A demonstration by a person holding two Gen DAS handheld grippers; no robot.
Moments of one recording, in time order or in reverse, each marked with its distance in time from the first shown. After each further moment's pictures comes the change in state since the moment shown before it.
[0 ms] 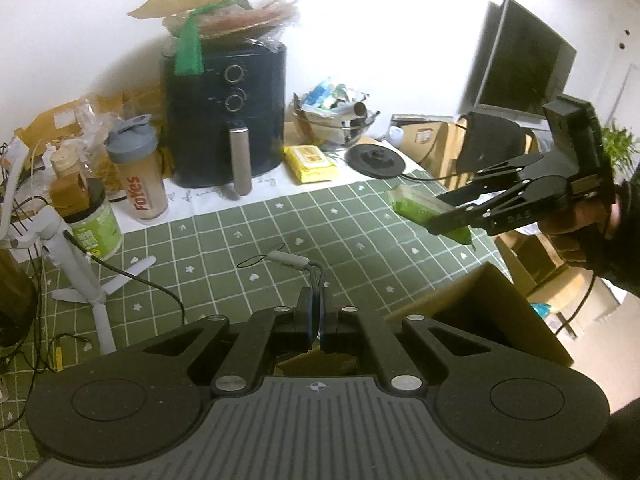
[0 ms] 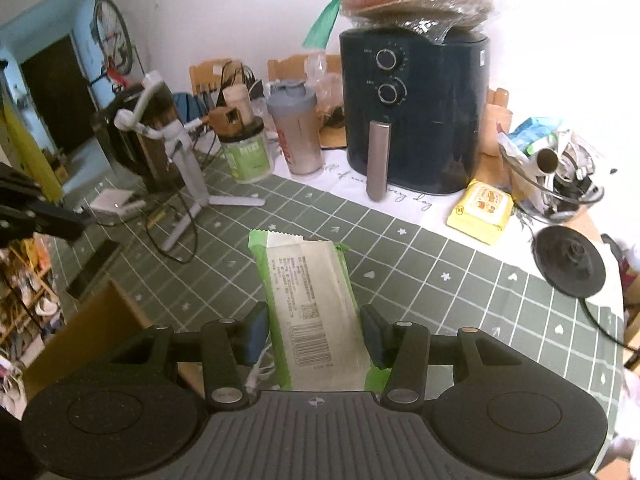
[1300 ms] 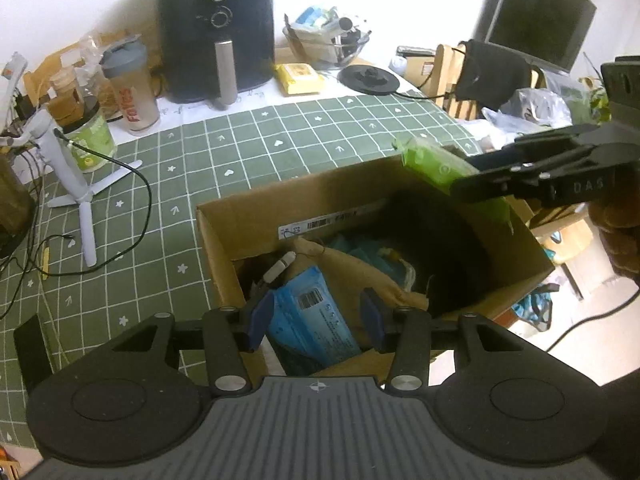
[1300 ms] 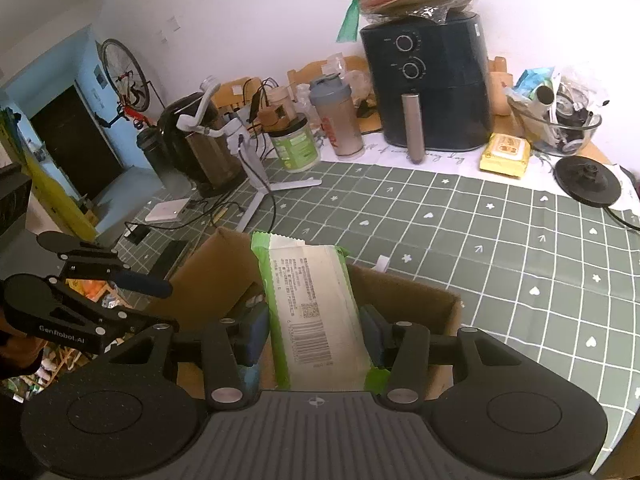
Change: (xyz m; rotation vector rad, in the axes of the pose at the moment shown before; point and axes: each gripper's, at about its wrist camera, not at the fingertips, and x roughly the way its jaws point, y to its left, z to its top) left arm -0.005 -0.065 -0.066 -0.038 0.176 0.076; right arm -0.058 0.062 -0.081 0.130 -0.033 0.100
